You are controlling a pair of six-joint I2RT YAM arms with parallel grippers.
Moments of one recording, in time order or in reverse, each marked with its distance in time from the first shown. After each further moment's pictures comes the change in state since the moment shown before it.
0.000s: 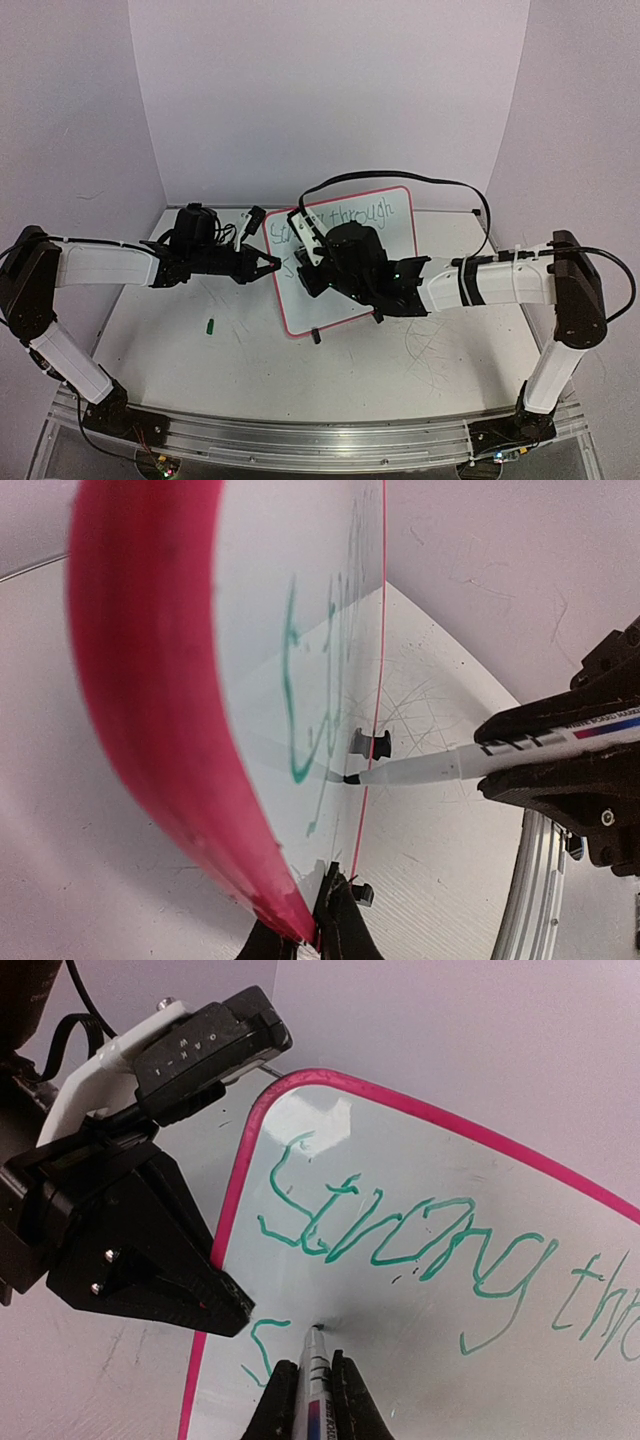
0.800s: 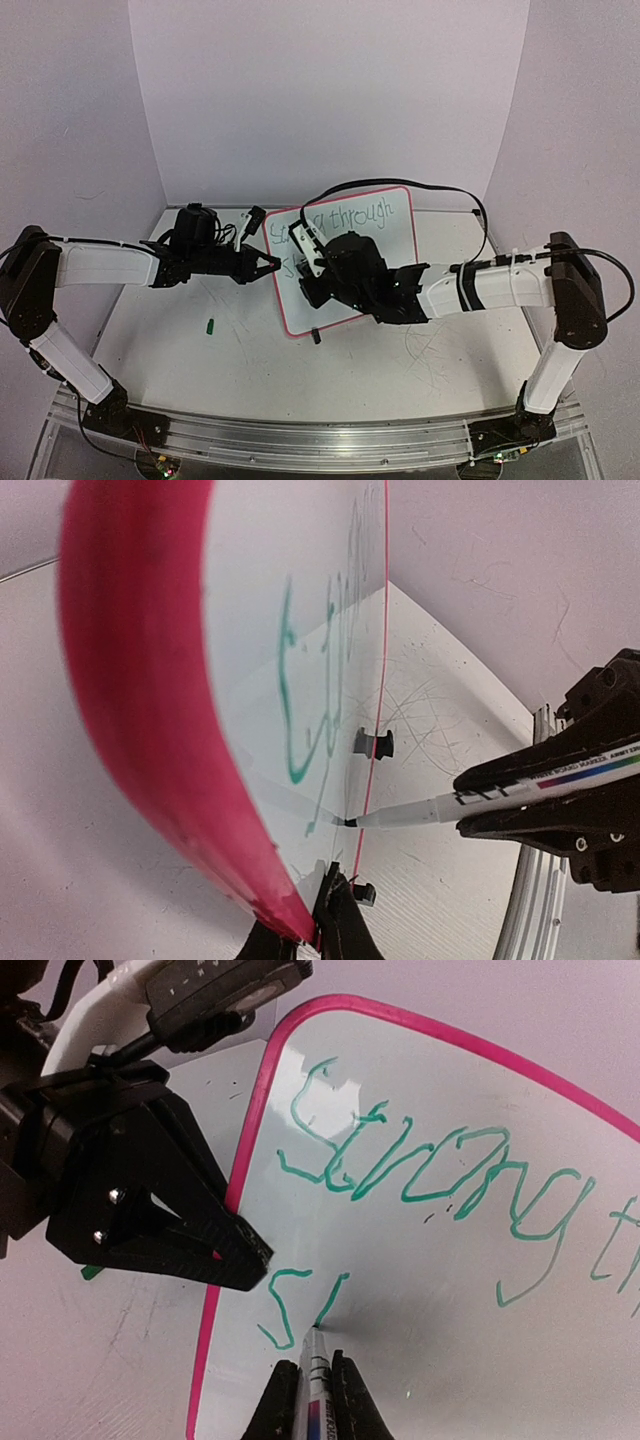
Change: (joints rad) left arm 0.000 0.000 0.000 -0.001 -0.004 0.003; right arm 0.009 0.000 -0.043 -0.013 -0.013 0.049
